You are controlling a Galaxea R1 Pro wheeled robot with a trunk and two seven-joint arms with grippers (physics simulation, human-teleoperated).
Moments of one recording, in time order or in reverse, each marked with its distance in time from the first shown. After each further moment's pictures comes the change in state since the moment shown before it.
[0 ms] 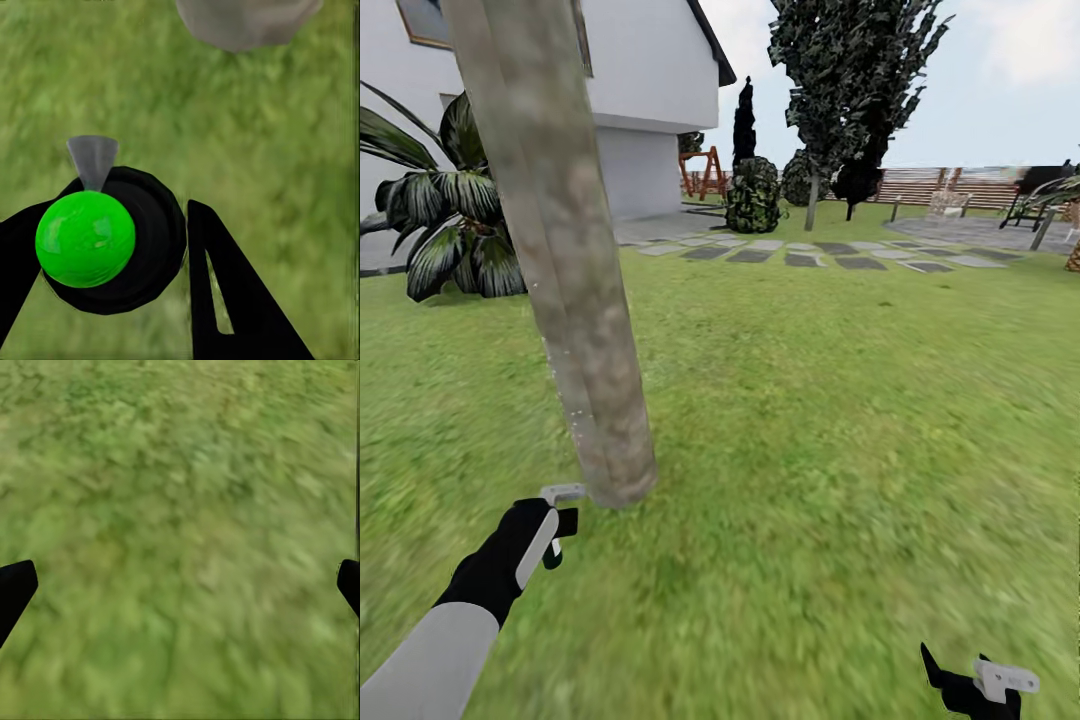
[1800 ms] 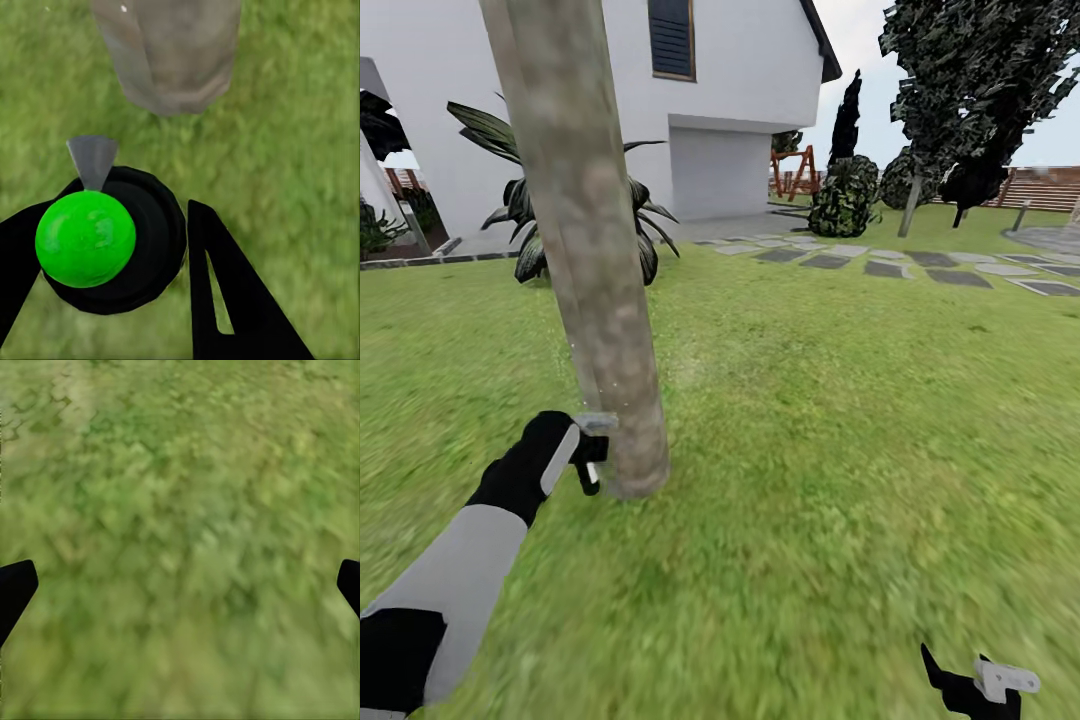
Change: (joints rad) left arm -0.289 -0.031 -0.093 0.019 -0.025 0.217 -0.150; right arm 0.000 0.000 0.000 0.000 0.000 0.001 0.000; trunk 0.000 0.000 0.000
